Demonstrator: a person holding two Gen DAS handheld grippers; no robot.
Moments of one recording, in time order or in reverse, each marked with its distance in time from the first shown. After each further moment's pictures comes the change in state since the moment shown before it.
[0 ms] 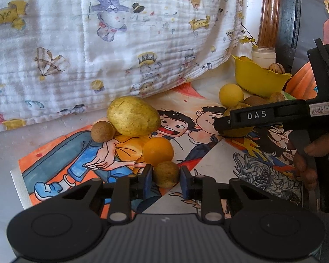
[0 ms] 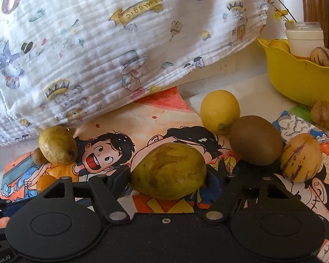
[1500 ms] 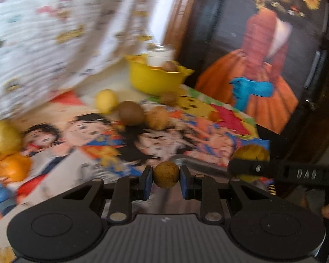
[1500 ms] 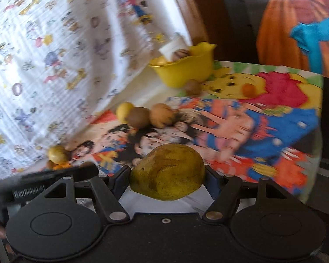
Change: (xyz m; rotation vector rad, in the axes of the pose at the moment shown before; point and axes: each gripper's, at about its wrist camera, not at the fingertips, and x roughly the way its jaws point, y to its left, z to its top) left arm -0.038 -0.125 0.028 0.088 0.043 -0.437; right arm -0.222 -0.108 -0.122 0.360 -0.134 -0.130
